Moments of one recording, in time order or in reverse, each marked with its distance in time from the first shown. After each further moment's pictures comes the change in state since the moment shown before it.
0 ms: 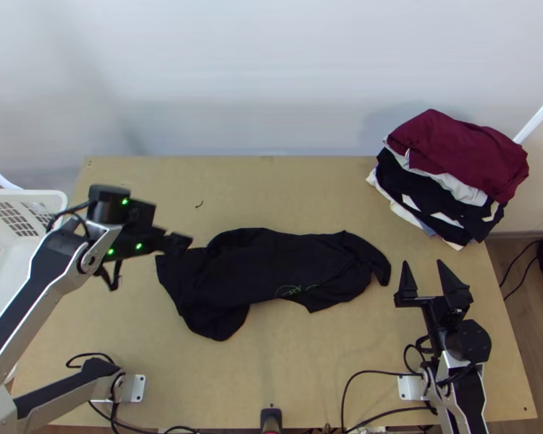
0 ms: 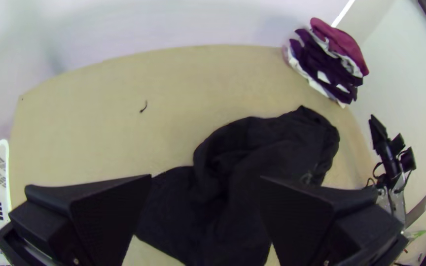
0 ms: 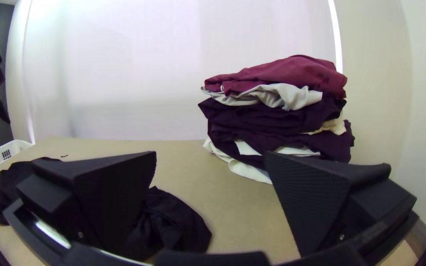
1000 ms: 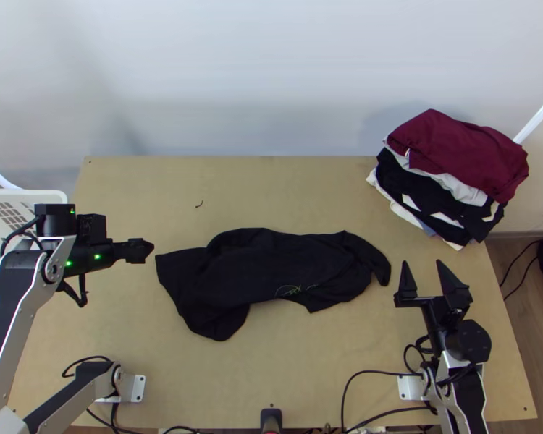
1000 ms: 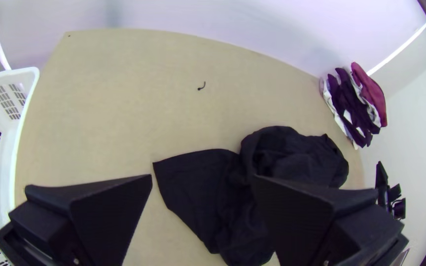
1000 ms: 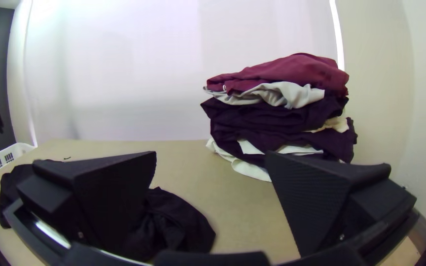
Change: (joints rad) left arm 0.319 -0.117 -0.089 -0.092 0.107 -0.043; right arm 0.014 0.000 0.000 0.000 -0.004 0.021
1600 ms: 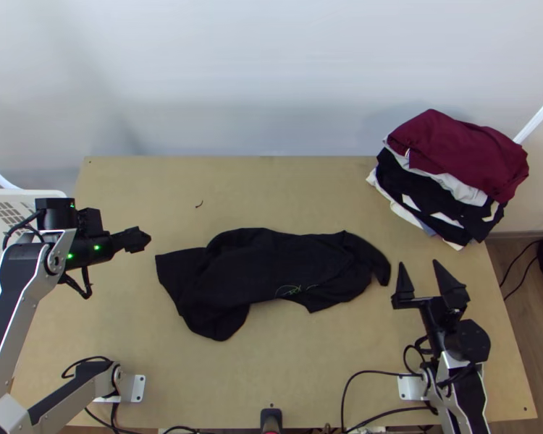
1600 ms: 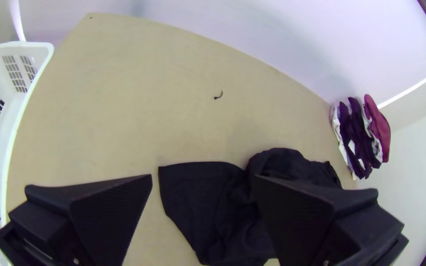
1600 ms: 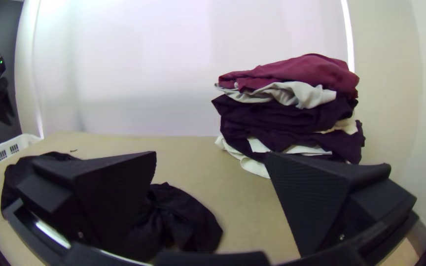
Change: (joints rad) left arm 0.034 0.052 0.010 0.045 -0.019 -0.138; right arm 0.052 0.002 0.014 -0.026 -0.011 -0.032
